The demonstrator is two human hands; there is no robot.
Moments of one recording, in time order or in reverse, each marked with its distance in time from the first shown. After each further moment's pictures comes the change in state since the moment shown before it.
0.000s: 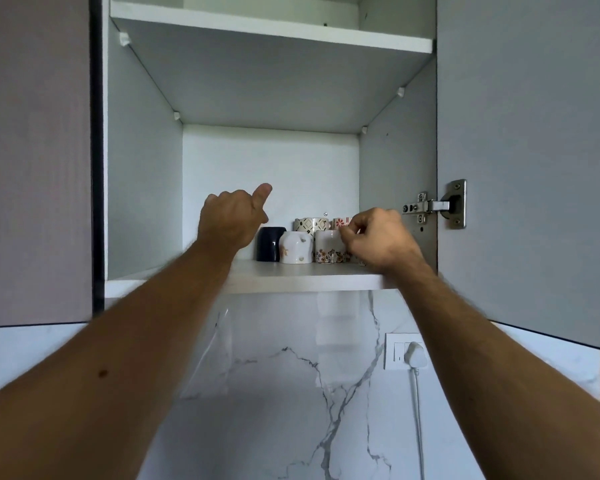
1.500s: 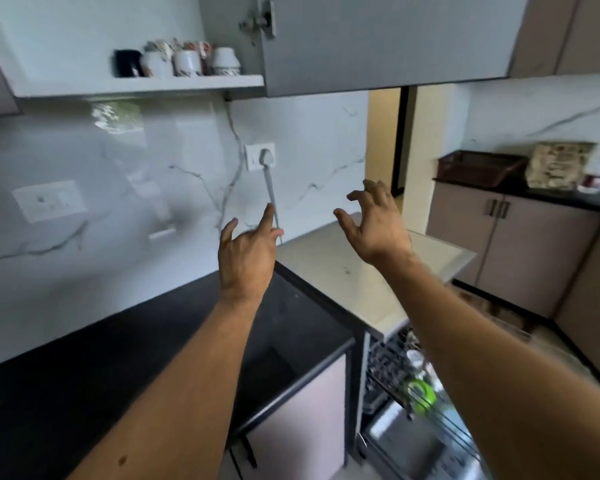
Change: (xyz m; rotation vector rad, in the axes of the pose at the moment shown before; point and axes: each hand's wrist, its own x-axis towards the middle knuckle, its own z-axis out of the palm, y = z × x) left_hand -0.459 0.117 -0.093 -0.364 -0.129 0.298; right_hand -0.465 -0.035 -0.142 -0.441 0.011 0.354
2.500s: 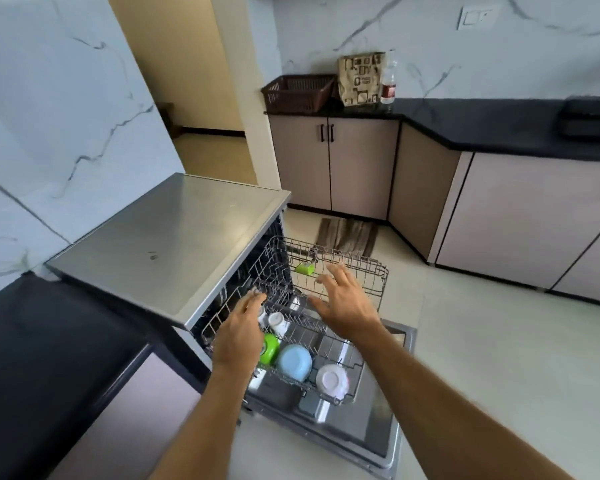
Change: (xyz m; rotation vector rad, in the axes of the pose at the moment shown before) left_hand -0.167 0.383 0.142 -0.399 -0.785 0.133; right_hand -0.247 0.356 -0.114 -0.192 -0.515 0.531
